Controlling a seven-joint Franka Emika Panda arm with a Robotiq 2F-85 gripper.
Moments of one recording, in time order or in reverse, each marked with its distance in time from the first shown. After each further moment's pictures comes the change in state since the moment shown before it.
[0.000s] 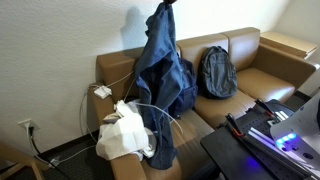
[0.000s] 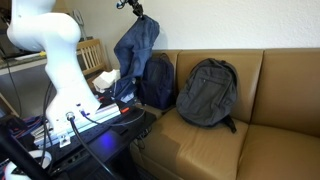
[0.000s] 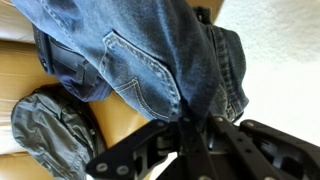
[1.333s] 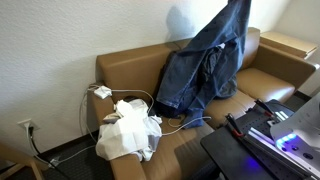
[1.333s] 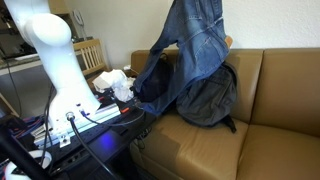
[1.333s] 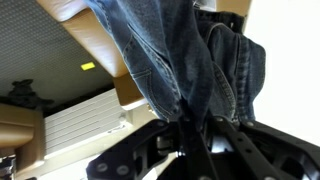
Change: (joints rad) arm -0.454 -0.247 0.020 -0.212 -0.551 -0.311 0.322
